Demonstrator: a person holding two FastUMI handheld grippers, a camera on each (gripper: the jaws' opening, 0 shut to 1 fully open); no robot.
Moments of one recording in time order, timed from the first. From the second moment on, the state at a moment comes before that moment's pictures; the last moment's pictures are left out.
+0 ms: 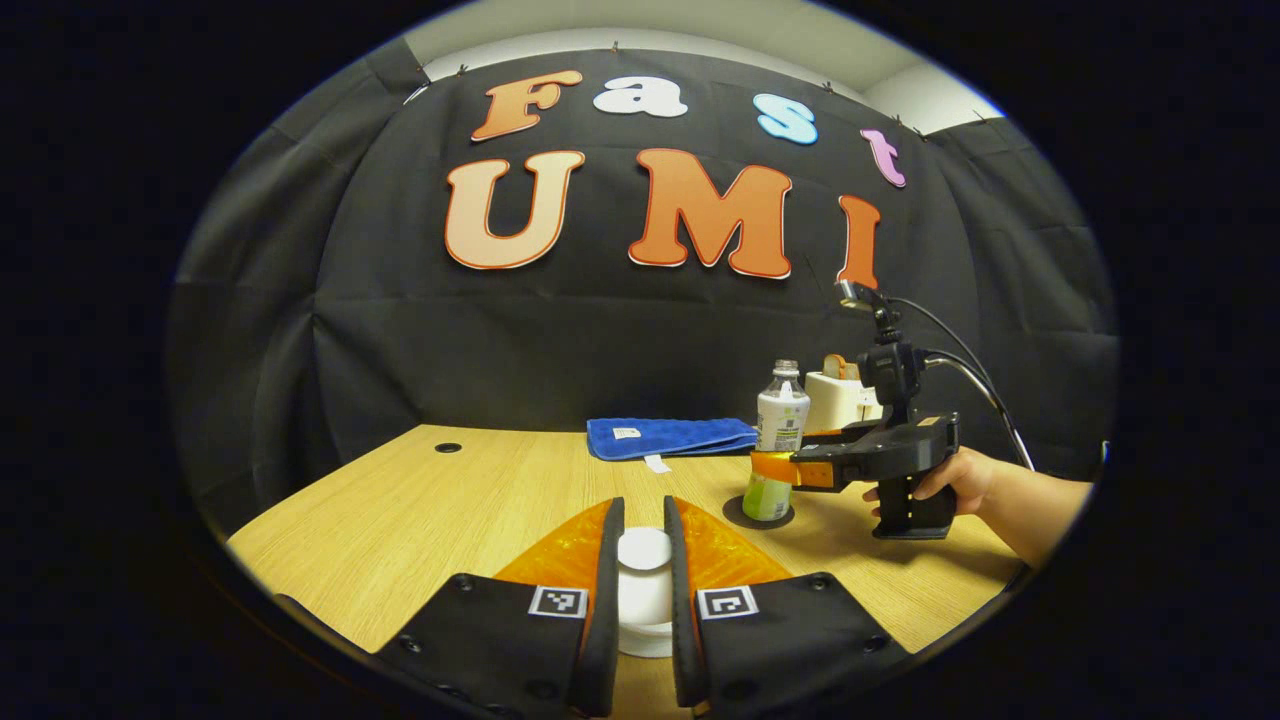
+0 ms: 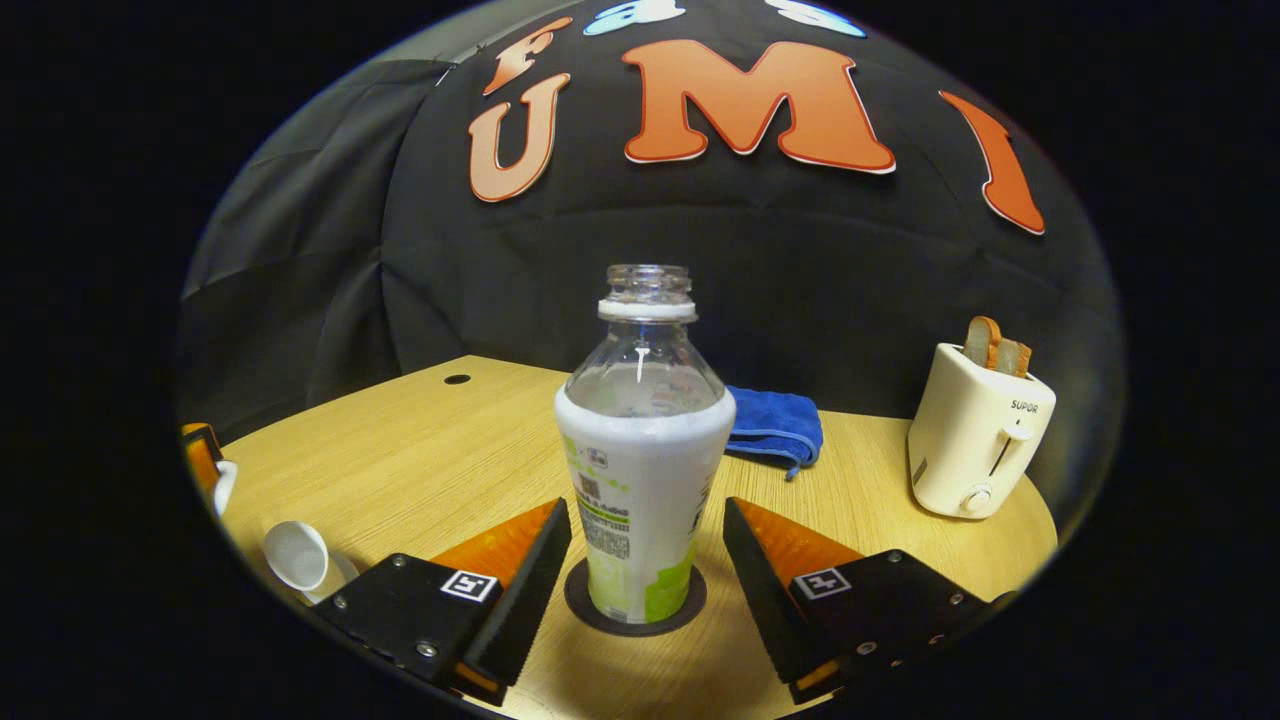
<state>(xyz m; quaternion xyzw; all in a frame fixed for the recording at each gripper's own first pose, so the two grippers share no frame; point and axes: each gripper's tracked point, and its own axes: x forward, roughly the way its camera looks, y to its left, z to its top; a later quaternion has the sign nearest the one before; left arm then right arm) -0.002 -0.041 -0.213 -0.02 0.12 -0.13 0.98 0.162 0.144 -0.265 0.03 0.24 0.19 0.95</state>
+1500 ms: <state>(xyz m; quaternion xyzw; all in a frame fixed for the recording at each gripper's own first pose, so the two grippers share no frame) 0.003 -0.066 -0.179 0.03 0.10 -0.08 0.99 0.038 0.061 -0.128 0.00 0.08 0.15 0.99</state>
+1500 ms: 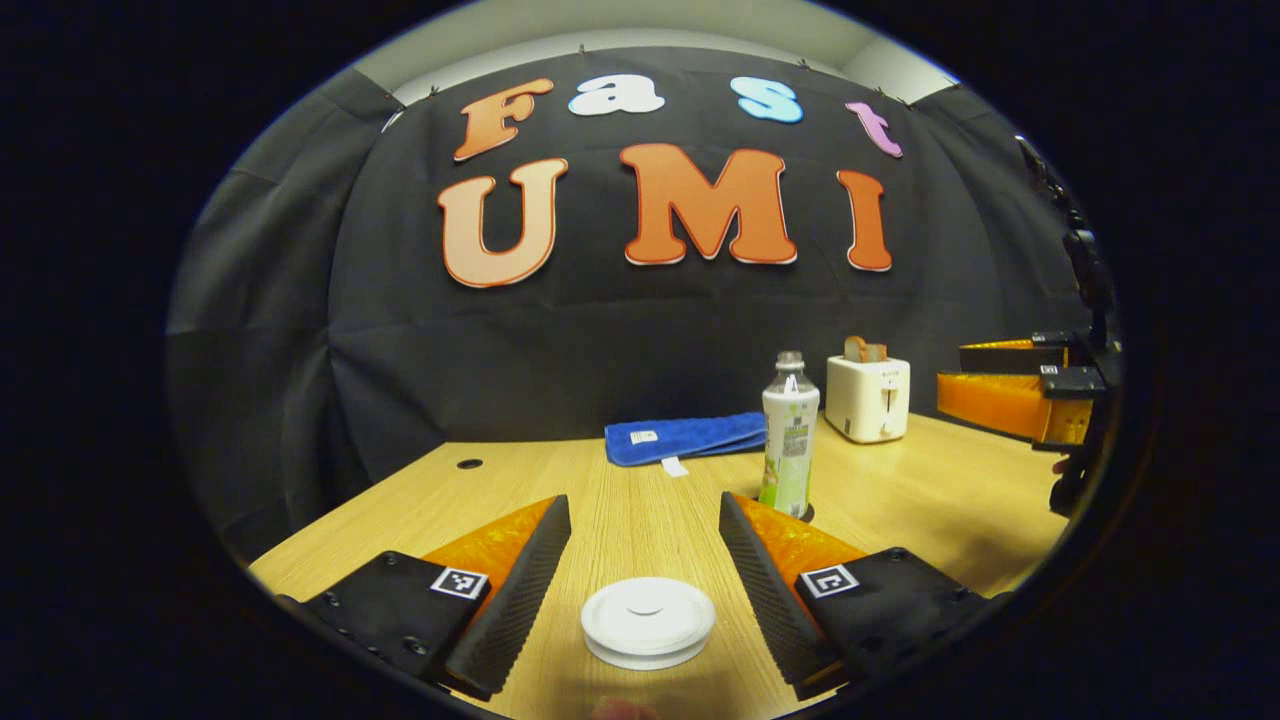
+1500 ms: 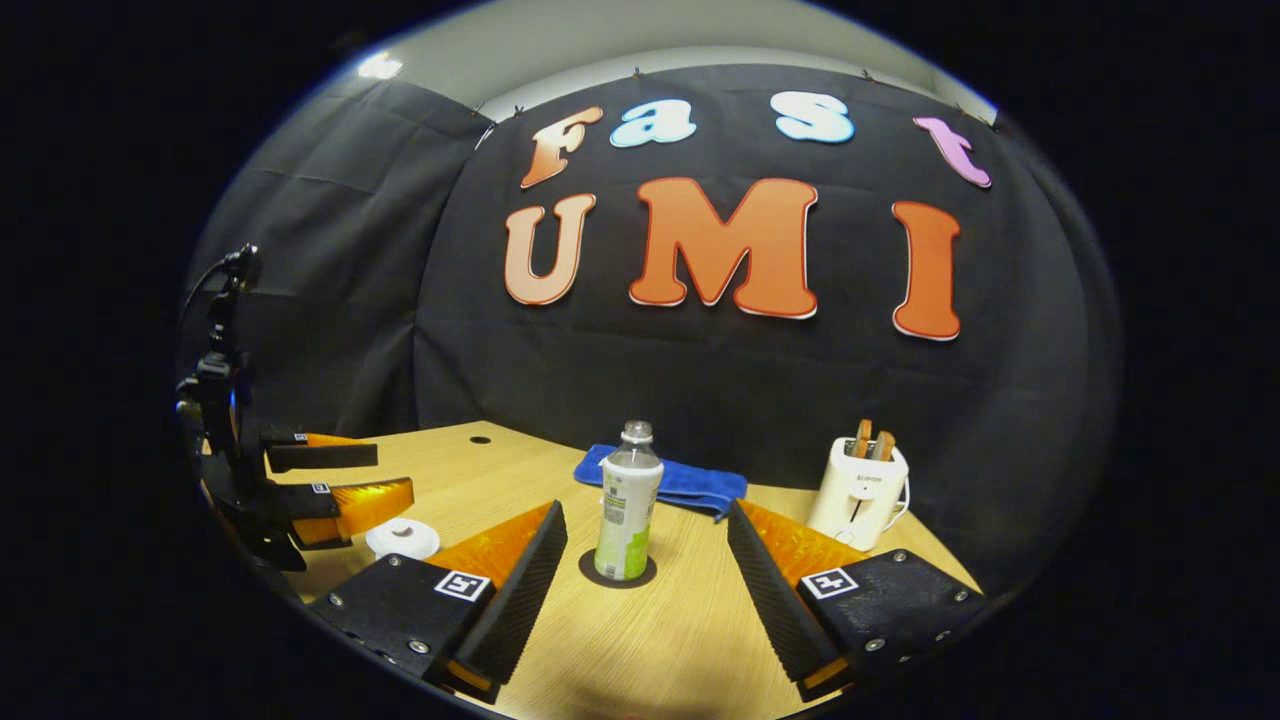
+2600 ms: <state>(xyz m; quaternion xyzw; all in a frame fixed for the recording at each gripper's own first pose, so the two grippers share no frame) -0.022 -0.059 -0.061 -0.01 -0.02 -0.02 1.00 0.007 0.007 -0.065 0.03 0.02 0.06 1.00</state>
